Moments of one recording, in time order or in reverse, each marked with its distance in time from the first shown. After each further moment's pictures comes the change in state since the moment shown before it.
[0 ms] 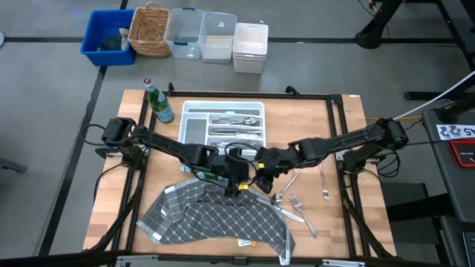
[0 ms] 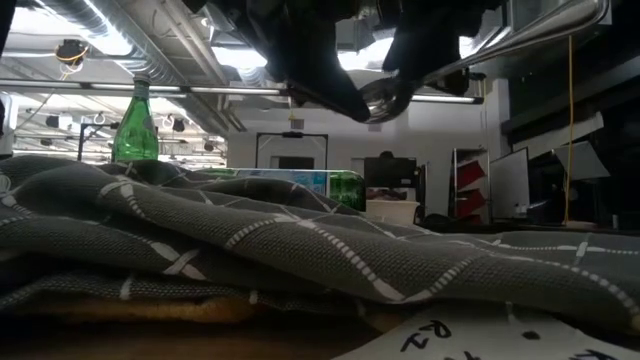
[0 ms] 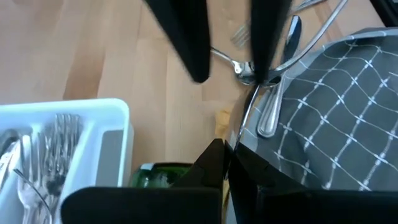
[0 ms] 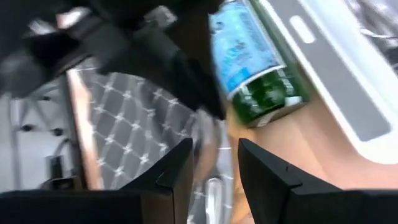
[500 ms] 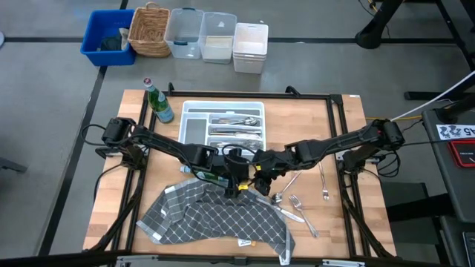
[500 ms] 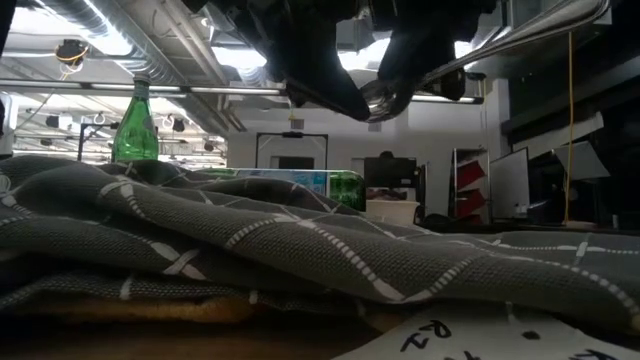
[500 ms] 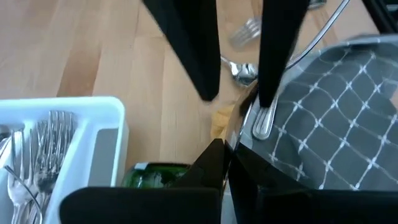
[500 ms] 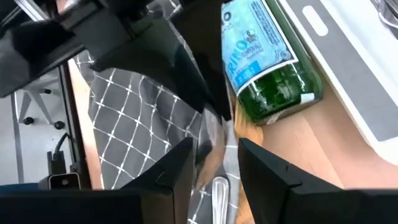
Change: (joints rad) left arm 0.000 0.000 0.000 0.003 0.009 -0.032; right arm 0.003 0.045 0.017 0.006 -0.014 0.000
